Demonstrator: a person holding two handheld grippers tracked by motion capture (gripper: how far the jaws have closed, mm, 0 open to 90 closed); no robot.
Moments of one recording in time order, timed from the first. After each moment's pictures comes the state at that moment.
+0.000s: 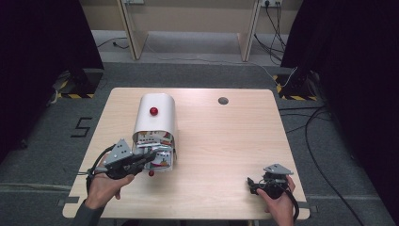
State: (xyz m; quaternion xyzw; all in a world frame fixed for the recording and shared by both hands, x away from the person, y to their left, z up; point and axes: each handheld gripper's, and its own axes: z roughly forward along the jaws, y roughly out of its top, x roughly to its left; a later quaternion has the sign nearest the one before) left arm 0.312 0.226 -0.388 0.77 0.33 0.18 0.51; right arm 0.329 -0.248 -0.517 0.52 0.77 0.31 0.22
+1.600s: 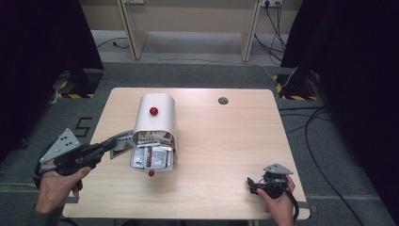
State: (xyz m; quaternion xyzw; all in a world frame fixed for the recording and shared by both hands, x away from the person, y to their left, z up) left arm 0.290 0.314 -0.333 0.72 0.36 0.25 0.53; right arm 0.329 -0.248 -0.517 0.52 0.77 0.31 0.22
